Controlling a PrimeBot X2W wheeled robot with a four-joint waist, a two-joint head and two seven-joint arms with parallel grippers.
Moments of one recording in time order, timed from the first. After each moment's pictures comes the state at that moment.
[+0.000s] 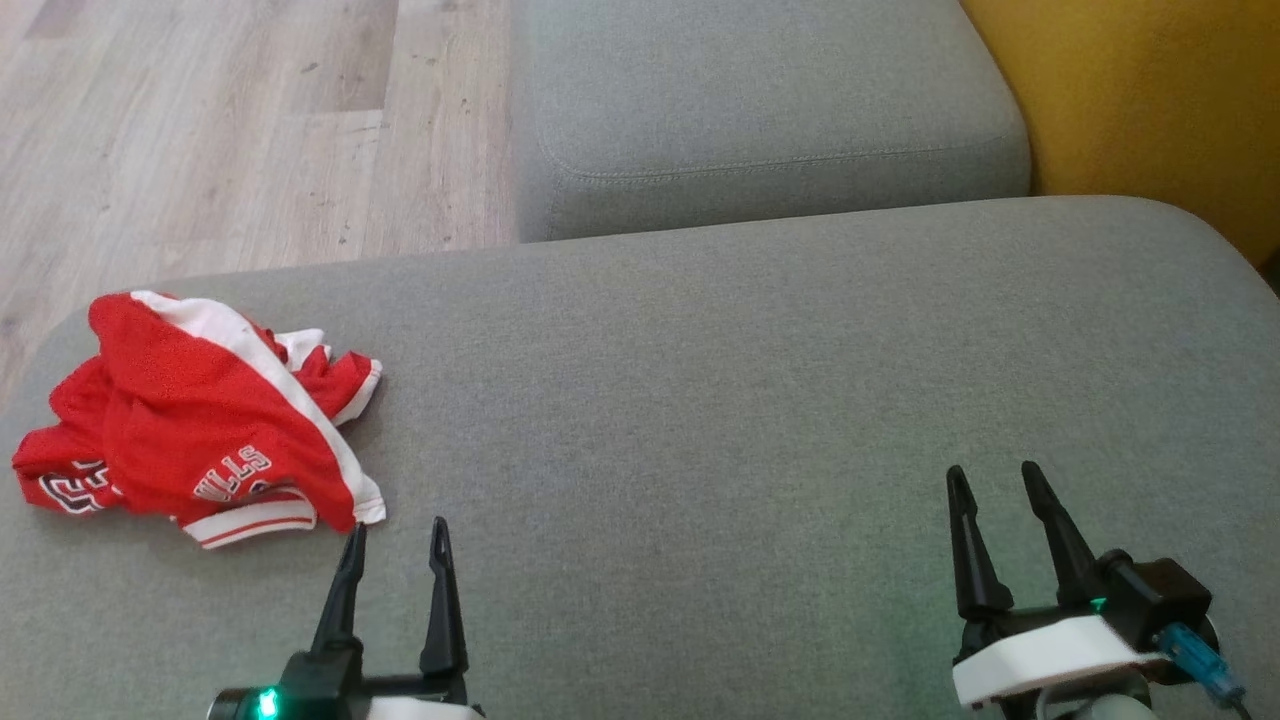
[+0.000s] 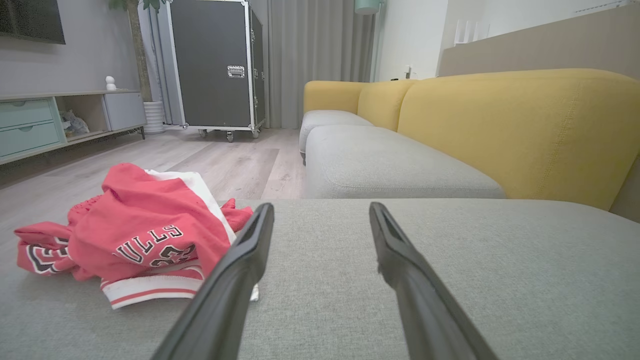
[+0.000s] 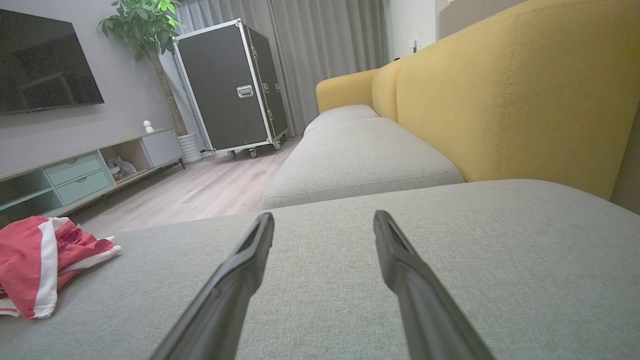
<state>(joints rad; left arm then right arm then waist) 0.11 0.06 -0.25 0.16 -0.19 0.14 -0.25 0.07 -0.04 0.07 0.24 0.19 0.13 -0.25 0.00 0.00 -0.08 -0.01</state>
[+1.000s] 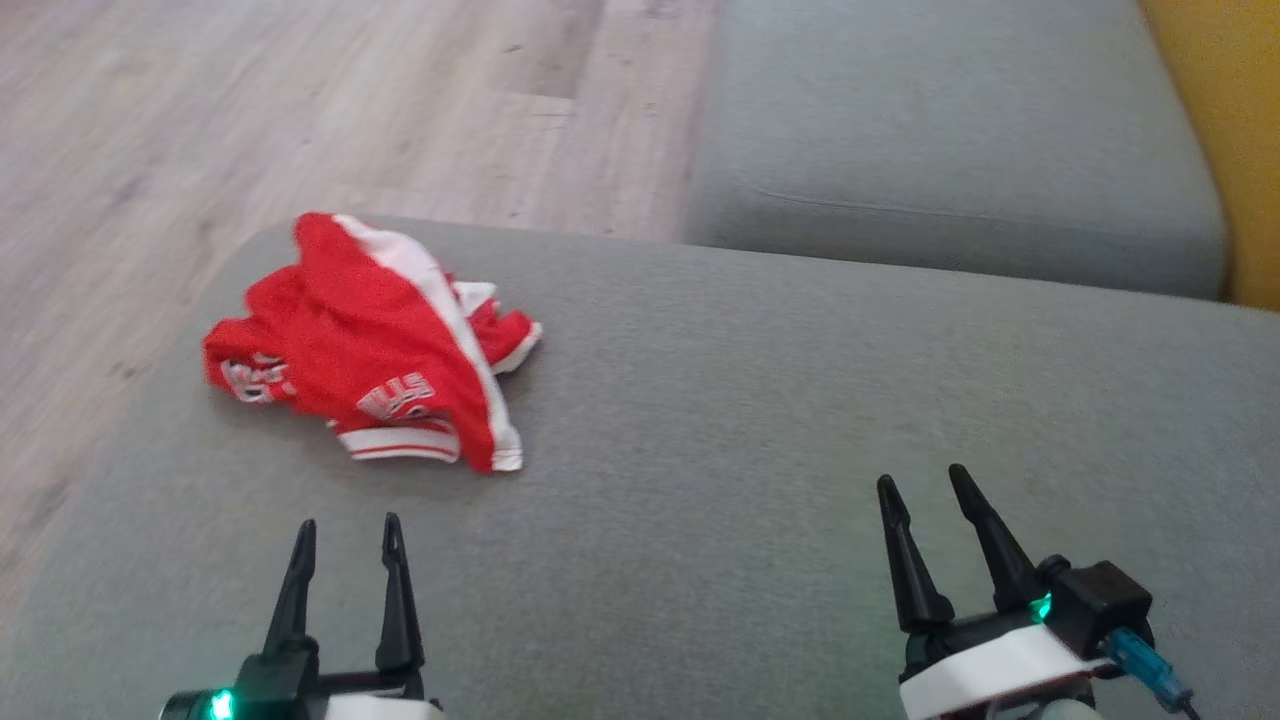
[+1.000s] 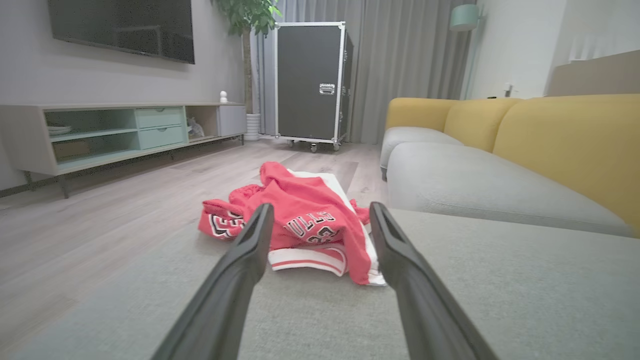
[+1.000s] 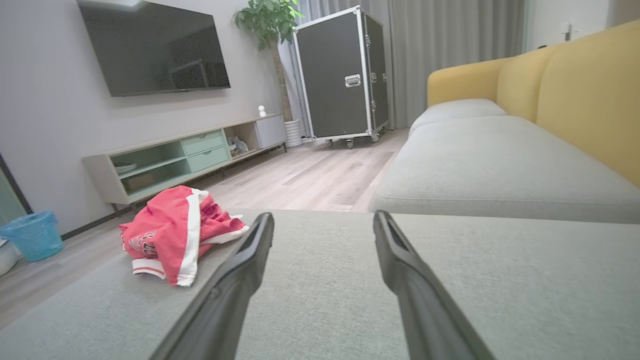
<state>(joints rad) 0.12 0.06 -0.15 0.16 -0.14 0.10 -0.25 0.07 -0.04 0.20 0.21 0.23 0.13 -0.25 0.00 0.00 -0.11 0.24</state>
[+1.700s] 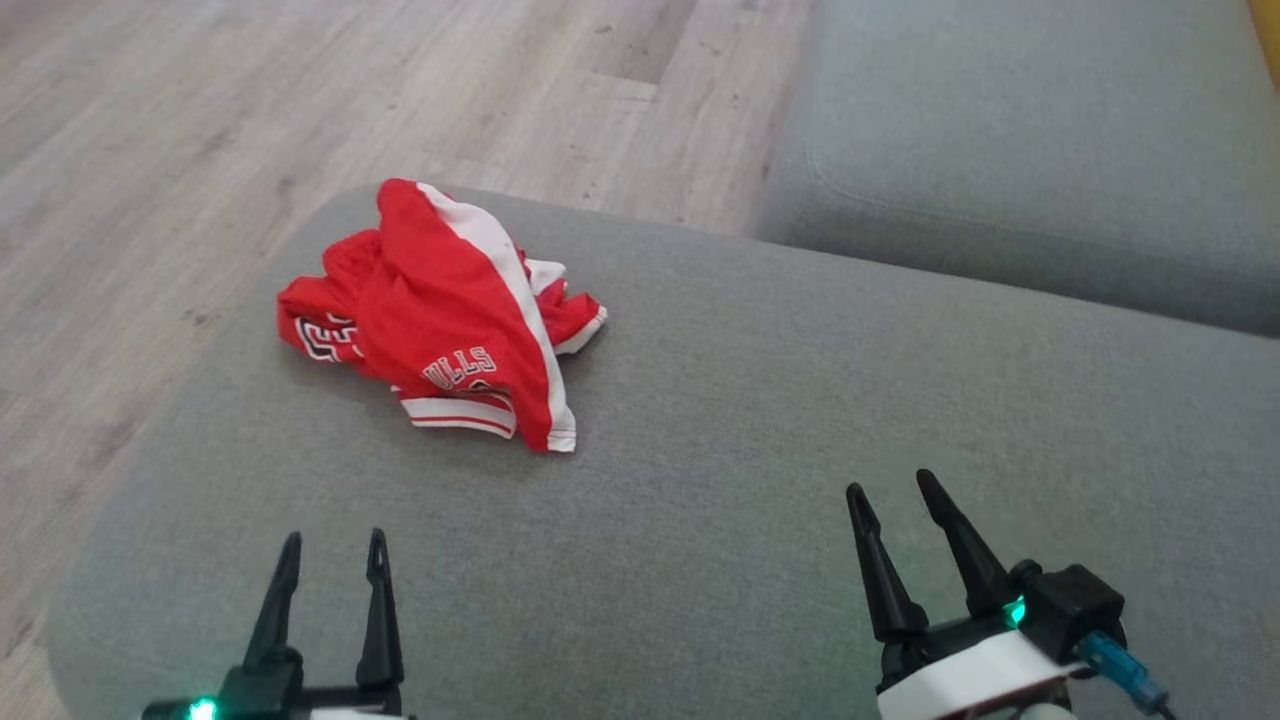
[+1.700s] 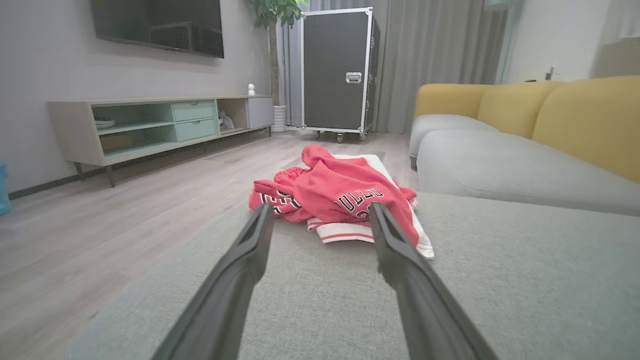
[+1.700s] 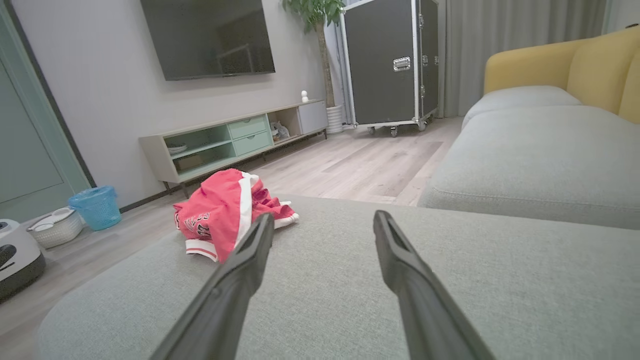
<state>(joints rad) 0.14 0.06 -0.10 0.16 -0.09 0.07 -0.25 0.07 -0.04 0.25 0.20 0.24 0.13 -0.25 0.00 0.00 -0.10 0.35</state>
